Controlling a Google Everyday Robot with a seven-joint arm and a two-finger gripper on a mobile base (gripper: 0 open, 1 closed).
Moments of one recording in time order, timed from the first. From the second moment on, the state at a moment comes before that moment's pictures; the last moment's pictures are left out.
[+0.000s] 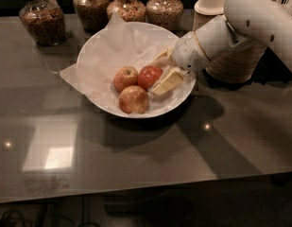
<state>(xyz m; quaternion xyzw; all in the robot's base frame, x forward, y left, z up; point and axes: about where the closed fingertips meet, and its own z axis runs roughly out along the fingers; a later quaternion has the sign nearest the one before) 0.584 -0.040 0.876 -0.68 0.60 0.24 0.34</state>
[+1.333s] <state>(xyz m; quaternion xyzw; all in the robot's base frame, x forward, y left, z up) 0.544 -0.021 0.970 -0.68 0.54 0.29 0.39</state>
